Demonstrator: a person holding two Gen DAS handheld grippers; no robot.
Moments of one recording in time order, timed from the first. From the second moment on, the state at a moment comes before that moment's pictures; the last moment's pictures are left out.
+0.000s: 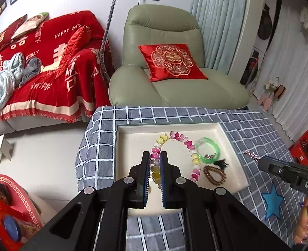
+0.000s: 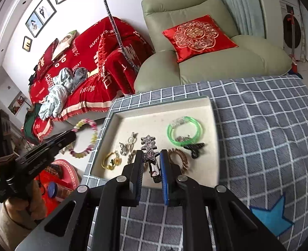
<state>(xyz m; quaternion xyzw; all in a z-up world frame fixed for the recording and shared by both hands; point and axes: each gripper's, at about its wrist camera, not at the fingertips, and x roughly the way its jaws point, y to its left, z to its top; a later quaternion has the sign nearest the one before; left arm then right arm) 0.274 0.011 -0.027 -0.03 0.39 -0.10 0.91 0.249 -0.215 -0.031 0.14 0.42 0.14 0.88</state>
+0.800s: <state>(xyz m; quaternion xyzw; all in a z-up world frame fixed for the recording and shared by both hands) 0.317 -0.015 -0.127 0.02 0.44 -0.06 0.89 0.321 -0.173 -0.123 0.09 0.47 0.12 0.87</state>
